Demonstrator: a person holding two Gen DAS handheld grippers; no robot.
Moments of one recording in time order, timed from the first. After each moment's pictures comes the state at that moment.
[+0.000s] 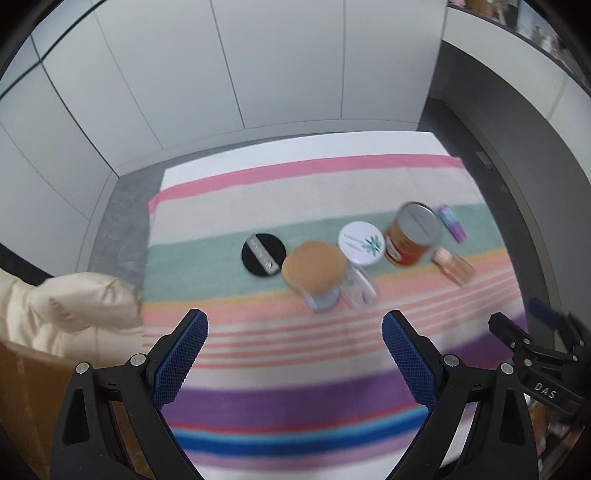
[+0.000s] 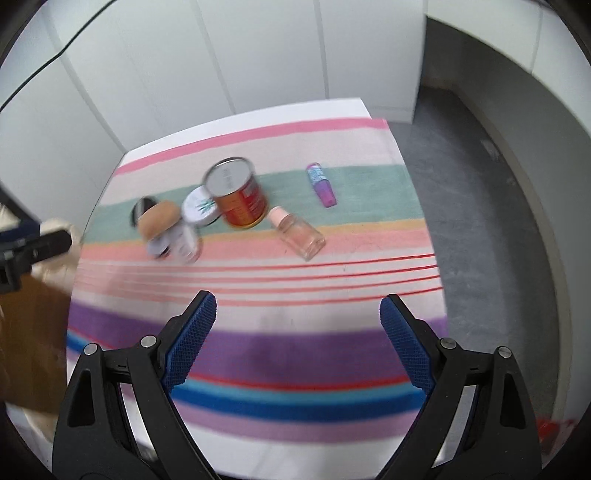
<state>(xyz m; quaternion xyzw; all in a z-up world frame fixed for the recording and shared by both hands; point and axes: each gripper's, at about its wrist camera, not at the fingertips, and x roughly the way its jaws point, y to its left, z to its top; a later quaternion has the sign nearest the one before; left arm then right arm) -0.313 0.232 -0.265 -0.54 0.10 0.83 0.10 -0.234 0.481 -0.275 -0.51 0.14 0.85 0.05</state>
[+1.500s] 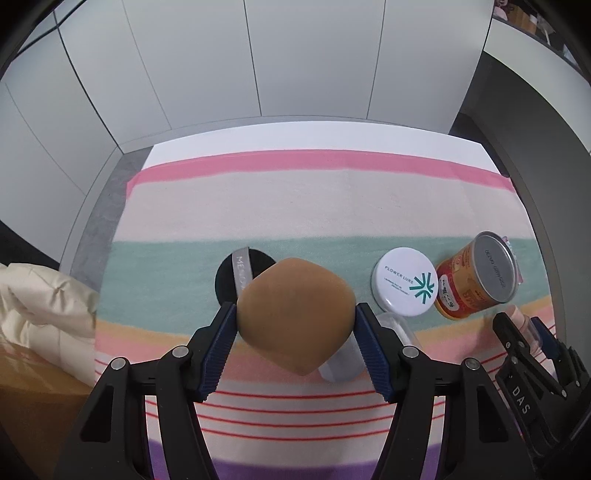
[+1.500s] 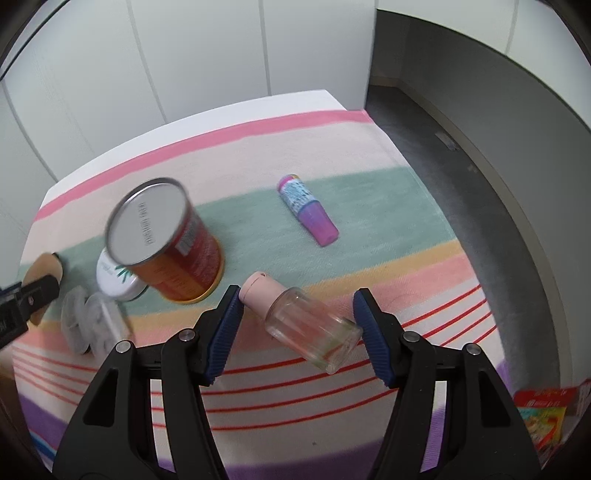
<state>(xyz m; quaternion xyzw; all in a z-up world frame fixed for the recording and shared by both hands) -0.364 0.233 -0.332 -0.54 0.06 0.84 0.06 -0.296 0.453 -0.326 -0.49 0.09 0.86 0.15</state>
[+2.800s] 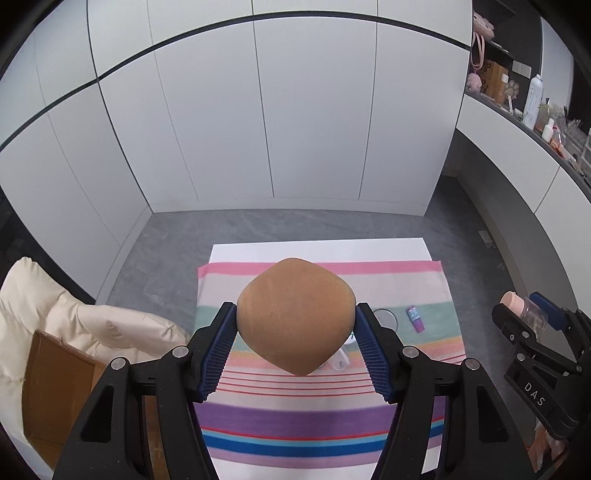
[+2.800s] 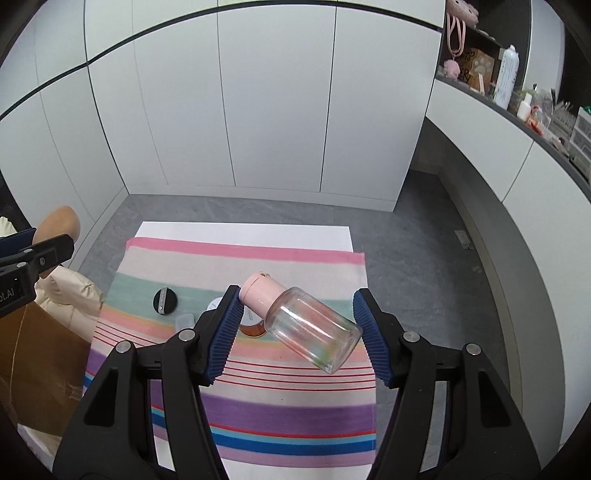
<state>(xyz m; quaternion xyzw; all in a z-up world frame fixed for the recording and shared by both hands) -0.274 0.225 -0.083 -0.43 0.05 0.90 0.05 -0.250 0.452 -0.079 -0.41 0.00 0.91 0.05</state>
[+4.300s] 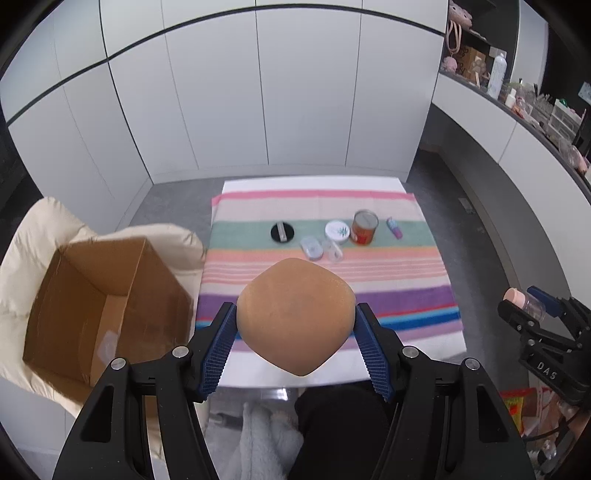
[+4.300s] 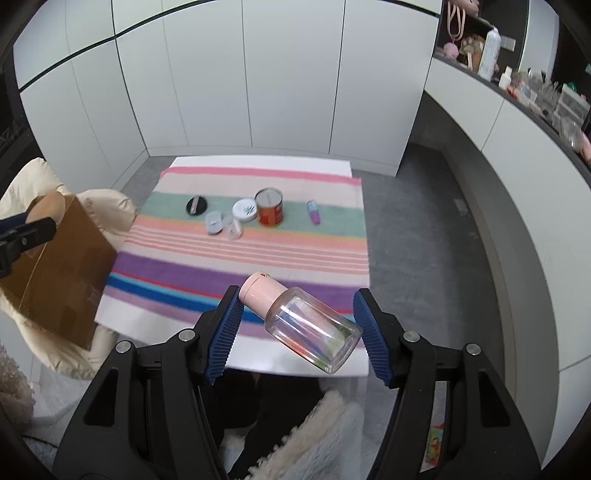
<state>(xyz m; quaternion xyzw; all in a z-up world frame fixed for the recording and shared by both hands) -0.078 0.168 -0.091 -0.46 0.05 0.88 0.08 -0.053 0.434 -0.092 -0.46 0.00 0.89 0.02</state>
